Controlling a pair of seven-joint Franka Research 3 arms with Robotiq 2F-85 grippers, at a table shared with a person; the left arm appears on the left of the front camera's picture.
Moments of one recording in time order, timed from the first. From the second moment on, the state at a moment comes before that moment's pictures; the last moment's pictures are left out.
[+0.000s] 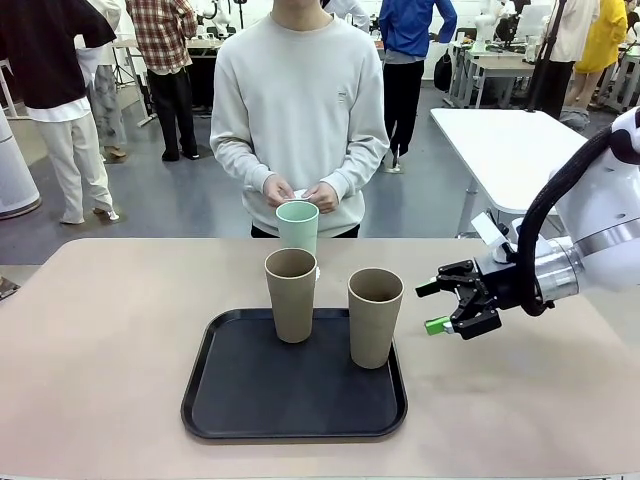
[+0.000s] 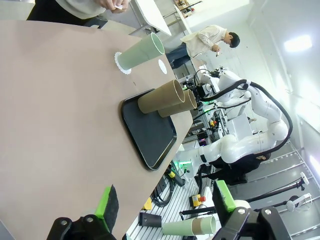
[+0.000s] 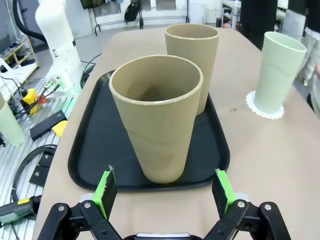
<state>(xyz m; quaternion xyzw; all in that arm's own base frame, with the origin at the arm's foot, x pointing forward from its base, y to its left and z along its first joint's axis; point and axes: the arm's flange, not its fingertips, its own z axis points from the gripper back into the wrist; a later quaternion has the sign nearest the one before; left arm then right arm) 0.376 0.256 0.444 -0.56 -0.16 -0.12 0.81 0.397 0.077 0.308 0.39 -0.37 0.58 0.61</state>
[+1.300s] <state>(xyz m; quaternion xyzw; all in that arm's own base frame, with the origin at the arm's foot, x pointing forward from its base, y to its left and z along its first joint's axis) 0.376 0.256 0.444 -0.56 -0.16 -0.12 0.81 0.394 0.135 0.291 0.44 -0.35 0.59 0.58</state>
